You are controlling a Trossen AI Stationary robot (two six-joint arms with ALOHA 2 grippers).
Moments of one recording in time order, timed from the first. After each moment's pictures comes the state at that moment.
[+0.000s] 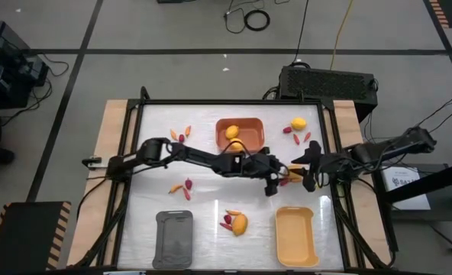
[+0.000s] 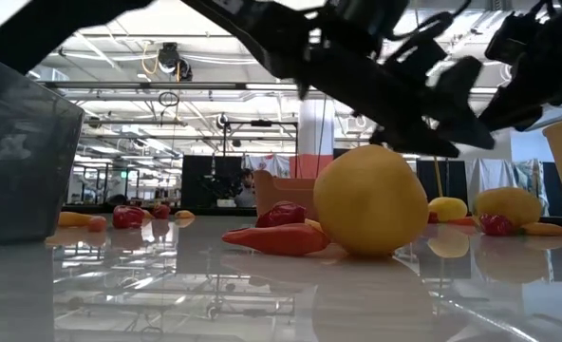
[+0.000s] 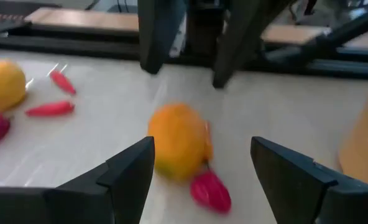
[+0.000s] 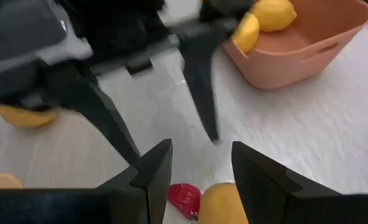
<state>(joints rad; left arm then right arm) -0.03 2.39 1.83 0.15 -0.09 -0.06 0.28 0.50 0.41 -0.58 0.37 0.53</state>
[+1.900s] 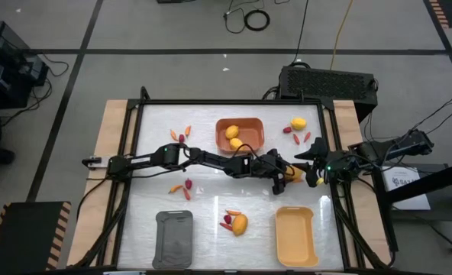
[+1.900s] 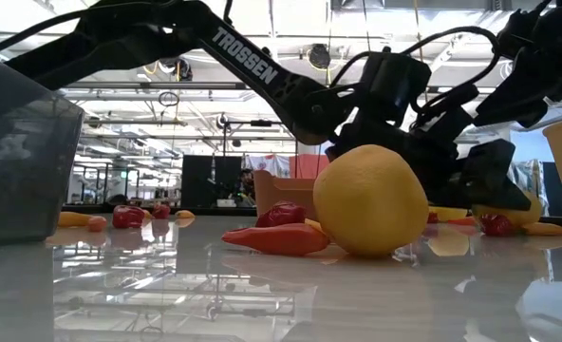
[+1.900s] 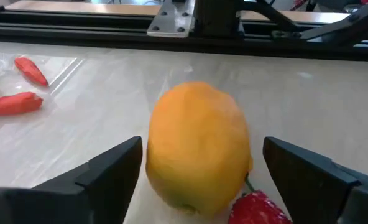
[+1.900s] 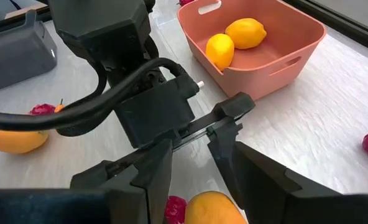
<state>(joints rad) 0.00 2.64 2.01 0.29 -0.05 -0.02 0.28 0.41 0.41 -0.62 0.45 0.56</state>
